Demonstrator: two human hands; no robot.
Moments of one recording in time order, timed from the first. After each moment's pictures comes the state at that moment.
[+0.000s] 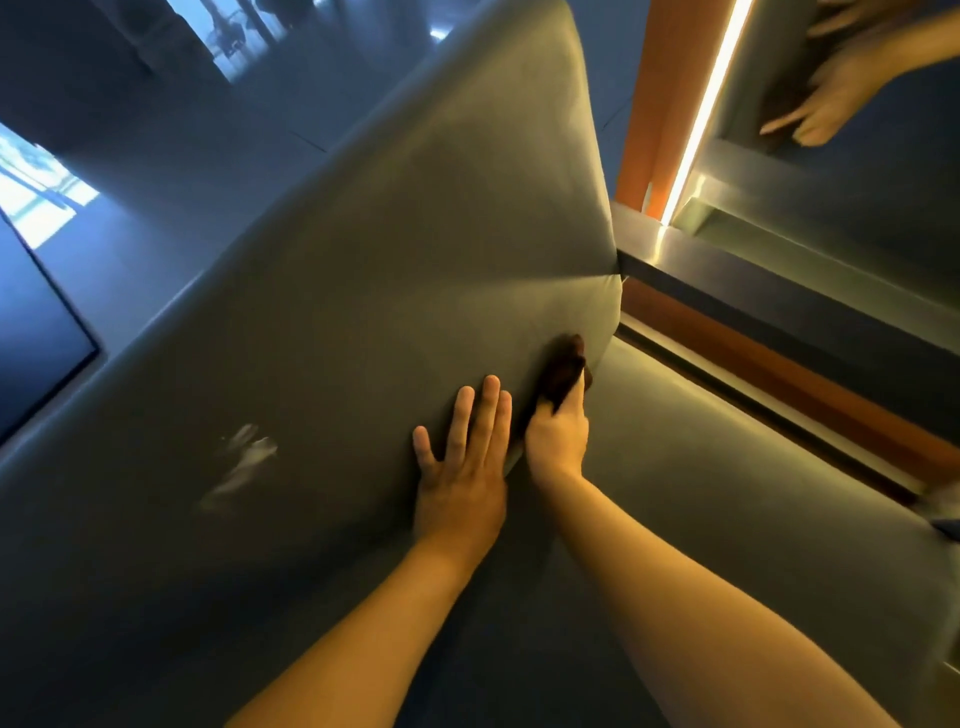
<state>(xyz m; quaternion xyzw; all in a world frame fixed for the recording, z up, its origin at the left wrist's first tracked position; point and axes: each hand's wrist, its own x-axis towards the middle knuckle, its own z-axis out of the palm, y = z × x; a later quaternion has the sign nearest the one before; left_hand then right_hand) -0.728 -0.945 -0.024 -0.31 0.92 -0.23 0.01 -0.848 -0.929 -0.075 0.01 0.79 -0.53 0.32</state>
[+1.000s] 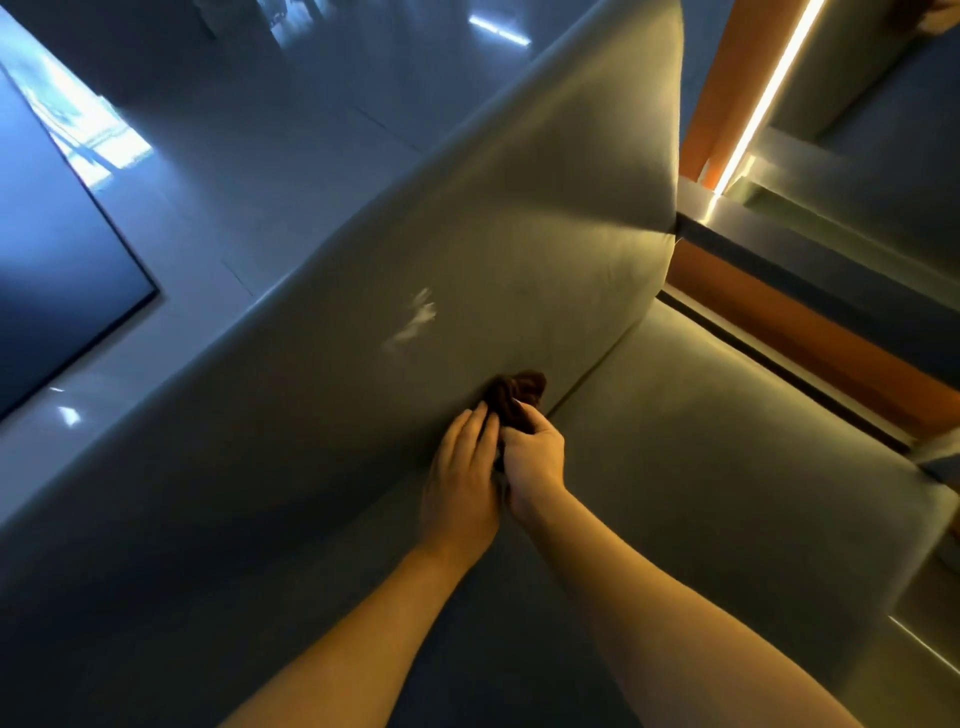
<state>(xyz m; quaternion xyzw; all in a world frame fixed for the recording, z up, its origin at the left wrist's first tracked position) -0.590 -0.910 0.010 -0.37 0.92 0.12 -0.04 -0.691 -0.889 0.014 0.11 0.60 -0.62 0.49</state>
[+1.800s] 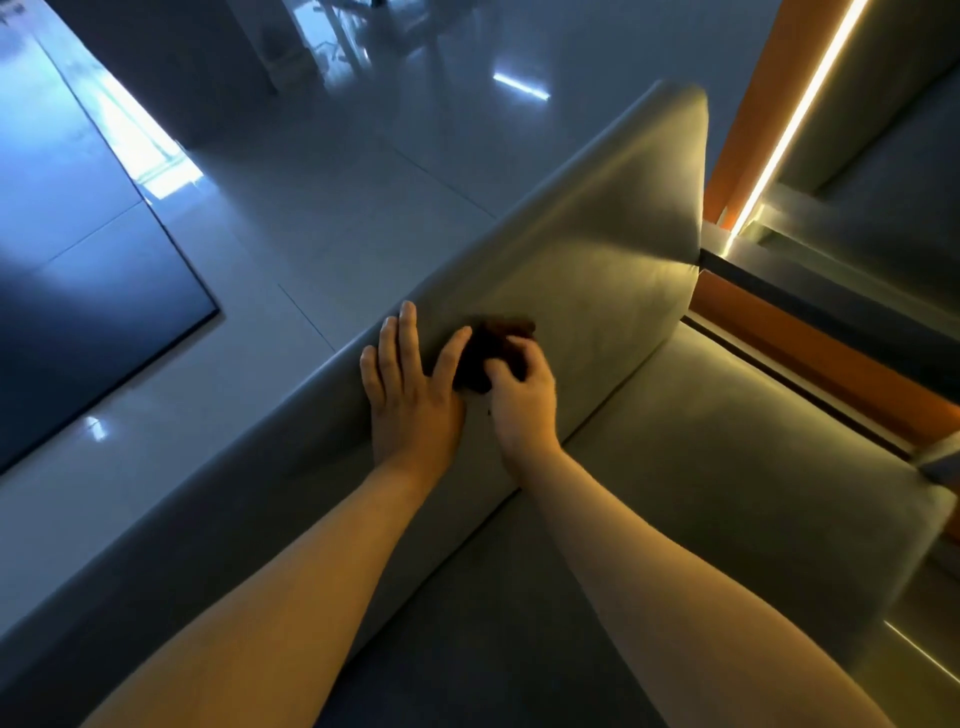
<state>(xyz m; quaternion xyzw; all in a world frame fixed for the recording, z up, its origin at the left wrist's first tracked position) -0.518 -0.975 0.167 -0.41 0.90 -0.08 -0.11 -0.622 -0.923 0.152 -0.10 0.65 -0.66 0.35</state>
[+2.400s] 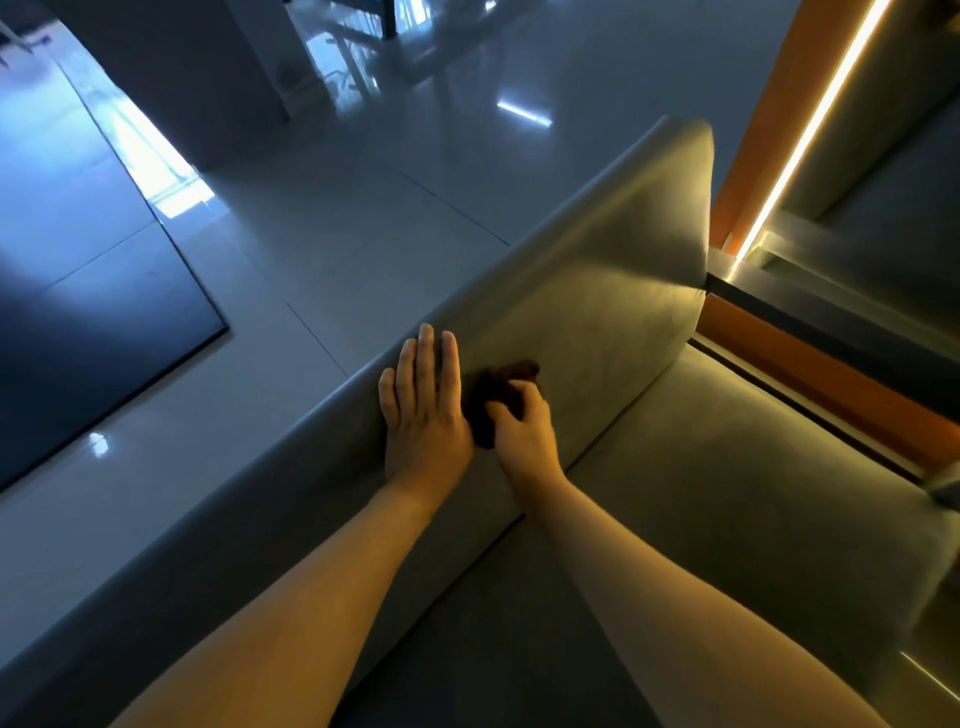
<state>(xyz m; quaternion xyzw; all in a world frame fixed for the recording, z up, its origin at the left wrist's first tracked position) -0.517 -0.982 0.161 -0.40 0.91 -0.03 -0.12 -0.614 -0.921 0.143 -0.11 0.66 -0.62 0.41</state>
